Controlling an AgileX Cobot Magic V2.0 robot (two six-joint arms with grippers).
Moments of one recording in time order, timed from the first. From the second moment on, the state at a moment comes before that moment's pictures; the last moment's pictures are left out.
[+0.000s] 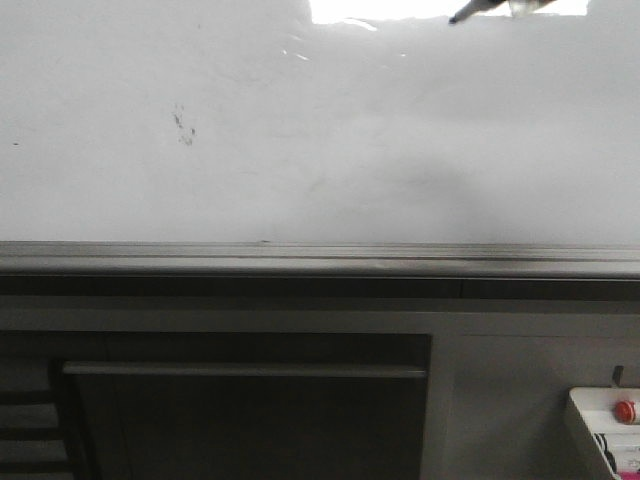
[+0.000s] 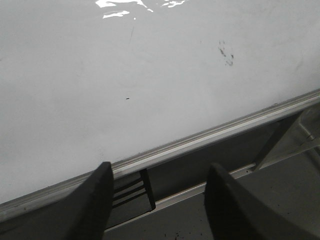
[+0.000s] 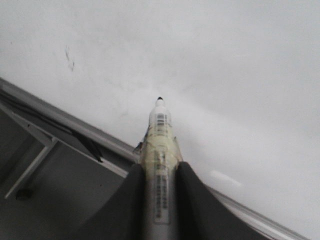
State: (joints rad) left arm -0.37 0.73 -0.74 -0.02 0.70 0.07; right arm 0.64 0.94 -0.98 -0.16 0.72 0.30
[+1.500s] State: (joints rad) left arm -0.37 0.73 -0.73 0.01 0.65 0.07; right arm 0.27 1.37 -1.24 0.65 0.96 -0.59
